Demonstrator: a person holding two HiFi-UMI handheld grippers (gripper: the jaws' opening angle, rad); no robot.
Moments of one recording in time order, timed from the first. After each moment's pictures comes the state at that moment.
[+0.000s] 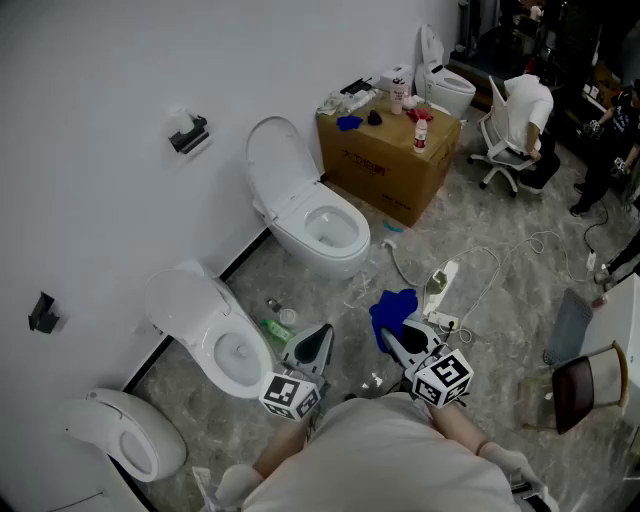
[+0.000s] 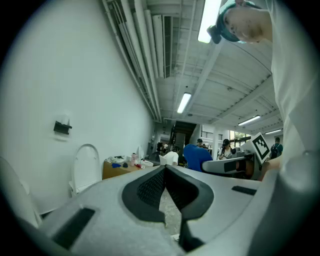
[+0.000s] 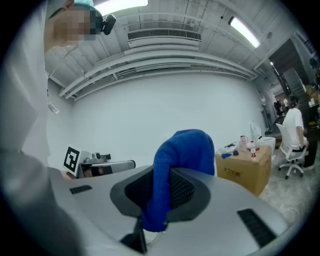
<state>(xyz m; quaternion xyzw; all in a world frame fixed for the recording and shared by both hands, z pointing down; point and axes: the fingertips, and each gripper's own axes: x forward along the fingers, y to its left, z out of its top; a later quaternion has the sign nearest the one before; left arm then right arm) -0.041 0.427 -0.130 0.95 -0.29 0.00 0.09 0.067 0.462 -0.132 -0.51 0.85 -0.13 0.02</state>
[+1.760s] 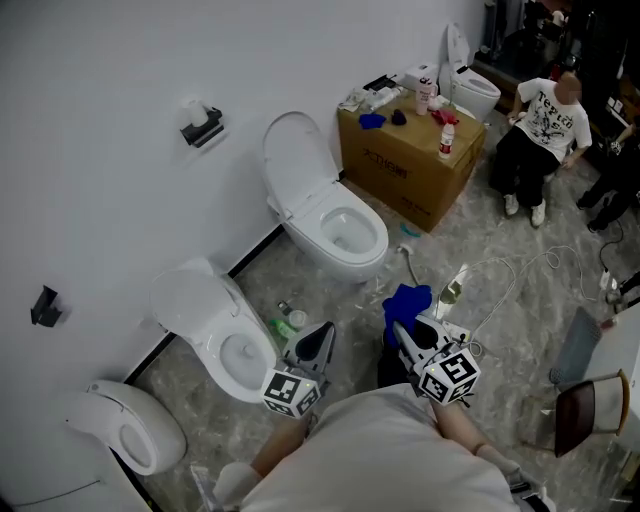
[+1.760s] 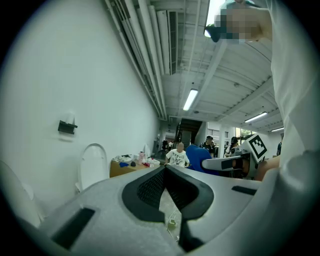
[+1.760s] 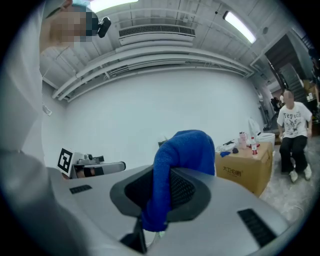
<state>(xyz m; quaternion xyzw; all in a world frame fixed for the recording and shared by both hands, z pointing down) -0.053 0.352 -0.111 0.94 -0.32 0.01 0.09 0.084 0.377 -0.108 -0.52 0.84 -0.15 0.02</state>
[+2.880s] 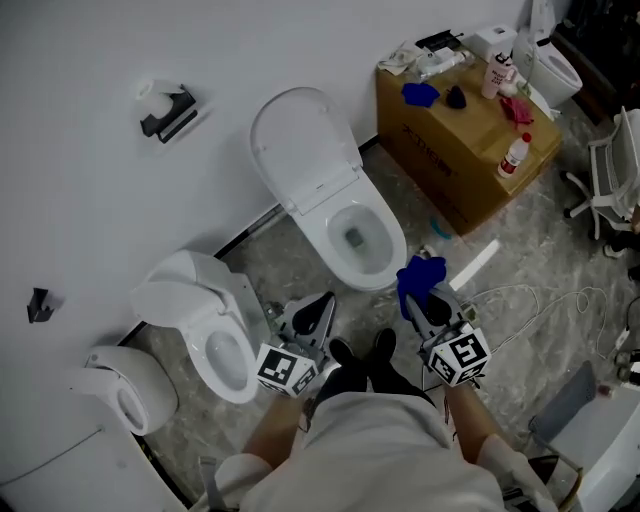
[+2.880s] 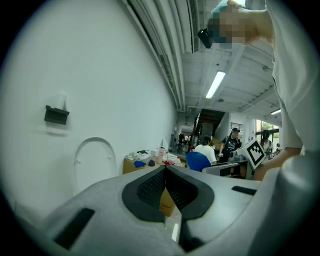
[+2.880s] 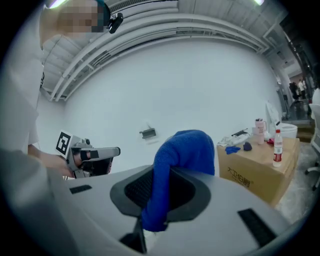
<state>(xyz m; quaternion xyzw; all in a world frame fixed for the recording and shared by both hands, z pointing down) 0.087 -0.008 -0.051 0.91 -0.40 0.05 0.12 0.237 -0.005 -0.014 -0.44 0.88 -0.19 -0.04</state>
